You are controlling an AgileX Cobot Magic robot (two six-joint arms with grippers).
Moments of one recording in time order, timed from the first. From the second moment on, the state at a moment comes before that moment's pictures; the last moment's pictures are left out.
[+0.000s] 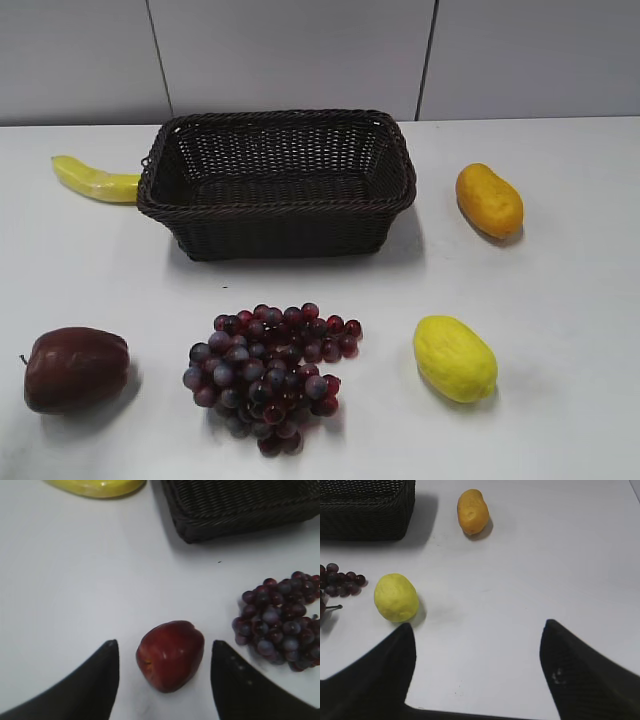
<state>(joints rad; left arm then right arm) -0.18 0.92 -0.77 -0.29 0.85 0.28 0.27 0.00 -0.50 -0.05 1.05 0.13</state>
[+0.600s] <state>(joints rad) -0.69 1.49 -1.16 -0.10 0.83 0.12 0.27 0.00 -0.50 -0.05 1.05 0.13</state>
